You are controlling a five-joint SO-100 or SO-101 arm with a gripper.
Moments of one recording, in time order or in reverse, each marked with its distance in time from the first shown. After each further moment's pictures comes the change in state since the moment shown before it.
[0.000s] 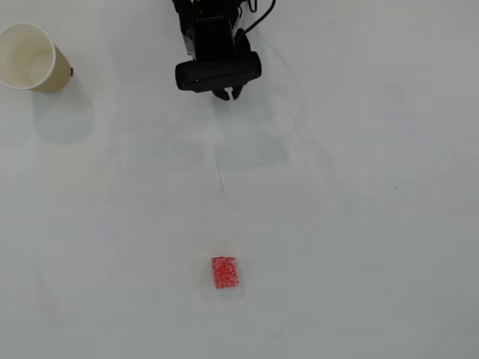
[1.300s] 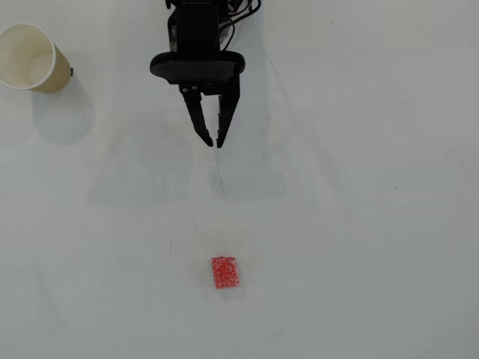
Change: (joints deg) arm 7.9 0.0 0.0 -35.1 0.0
